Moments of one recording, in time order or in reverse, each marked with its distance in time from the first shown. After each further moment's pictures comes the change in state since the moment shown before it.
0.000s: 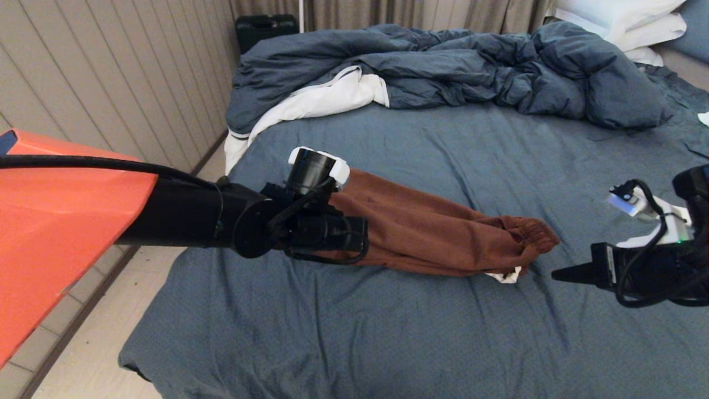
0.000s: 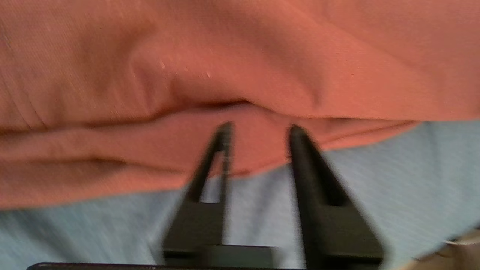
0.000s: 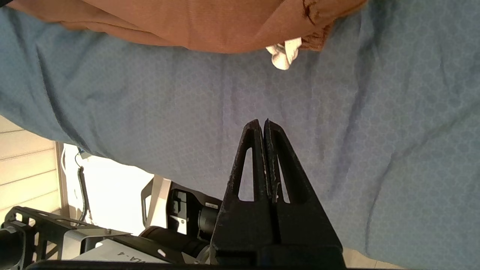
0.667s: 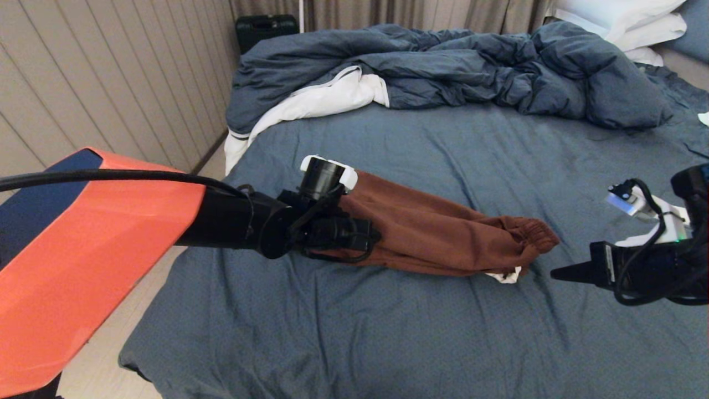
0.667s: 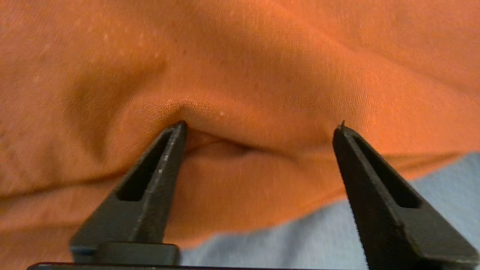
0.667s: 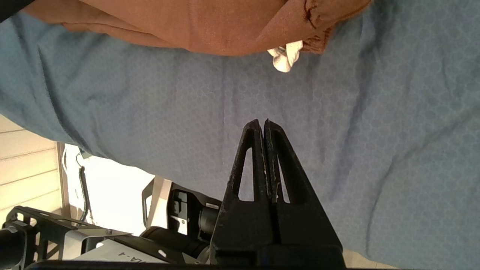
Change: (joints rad) left arm 0.012 0.111 -0.087 -0.044 0.029 0.053; right arm -0.003 0.006 -0.005 -0.001 0.006 0.000
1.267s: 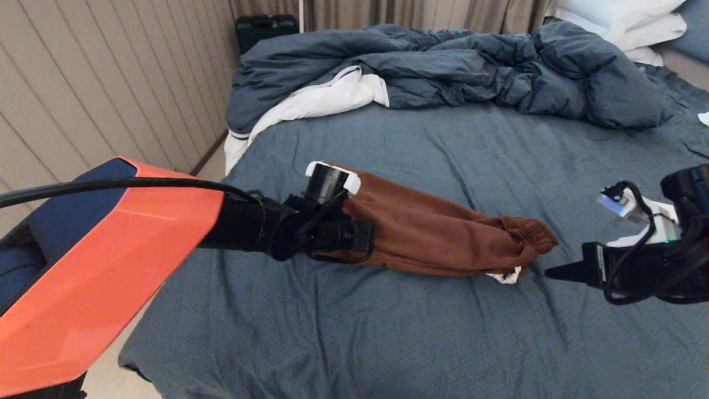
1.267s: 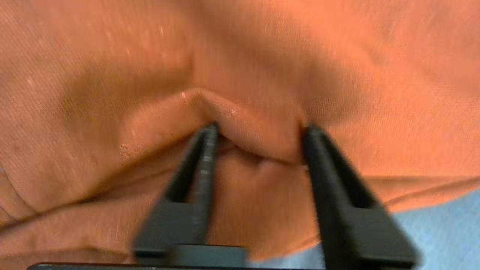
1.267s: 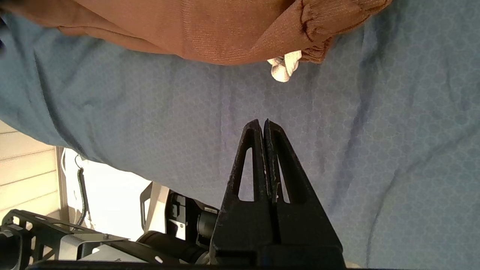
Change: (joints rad) left arm 0.007 0.047 -0.039 -0.023 0.029 -0.003; right arm 0.002 0.028 0.016 -0.051 0.002 0.000
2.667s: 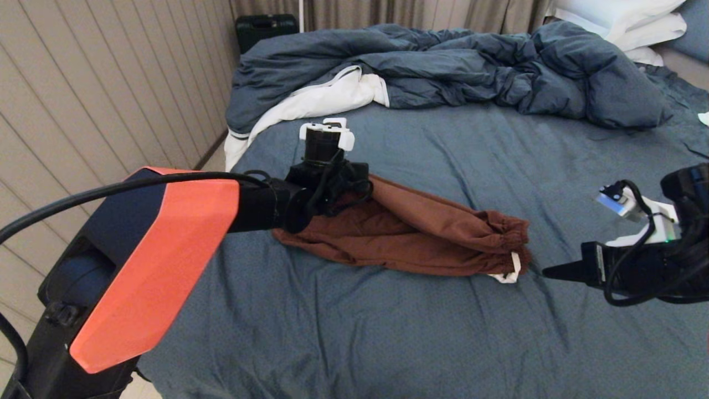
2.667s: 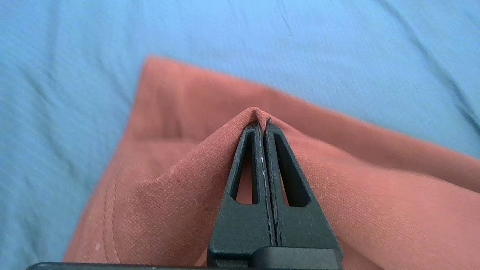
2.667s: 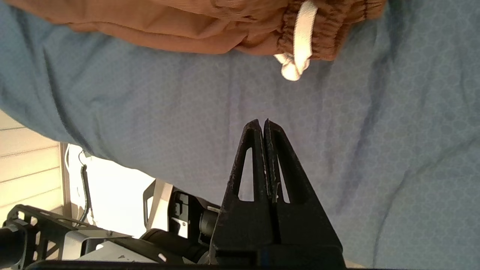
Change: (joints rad) left arm 0.037 0.151 -0.328 -0.242 0.234 0.141; right arm 0.015 -0.010 0.002 0.001 0.007 0.005
